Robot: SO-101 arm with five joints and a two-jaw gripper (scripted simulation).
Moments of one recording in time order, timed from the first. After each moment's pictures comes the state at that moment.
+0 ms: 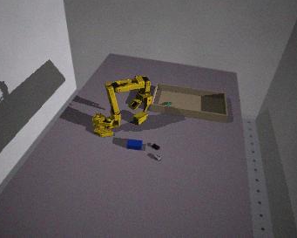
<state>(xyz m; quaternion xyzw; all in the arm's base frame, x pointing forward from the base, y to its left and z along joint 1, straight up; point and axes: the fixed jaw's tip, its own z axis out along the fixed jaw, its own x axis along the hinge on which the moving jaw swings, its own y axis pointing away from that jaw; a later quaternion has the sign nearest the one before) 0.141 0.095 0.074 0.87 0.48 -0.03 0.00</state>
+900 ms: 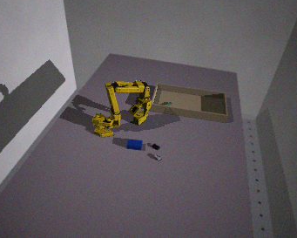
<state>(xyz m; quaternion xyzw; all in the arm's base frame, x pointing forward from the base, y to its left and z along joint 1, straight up) 0.142 0.096 0.047 0.87 0.48 -0.01 0.00</state>
